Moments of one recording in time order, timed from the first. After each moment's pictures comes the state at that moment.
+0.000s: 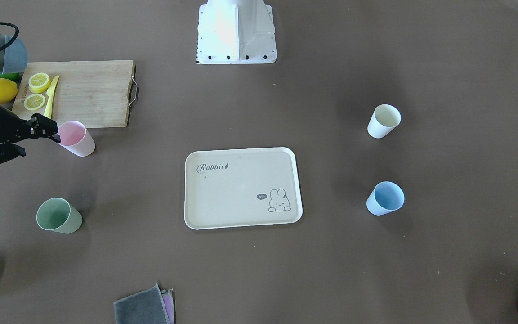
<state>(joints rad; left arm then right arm) -1.49 -1.53 -1.83 -1.63 -2.32 -0.19 1.00 -1.46 1.76 -1.41 2.37 0.39</state>
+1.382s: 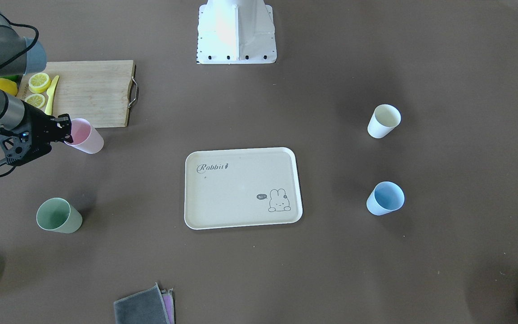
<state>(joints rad) -1.39 -1.53 -1.83 -1.67 -2.32 -0.33 0.93 -1.41 1.74 -1.40 2.42 0.44</state>
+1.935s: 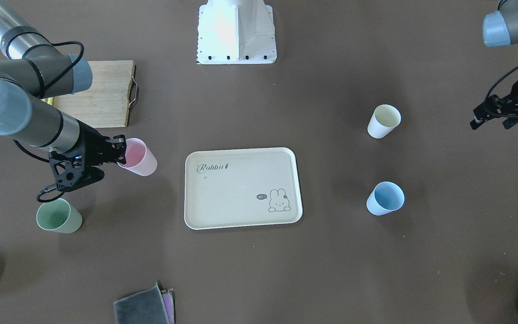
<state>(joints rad) -1.16 -1.53 -1.85 -1.86 -2.30 -0.69 0.89 -1.05 1.56 -1.40 2.41 0.71</state>
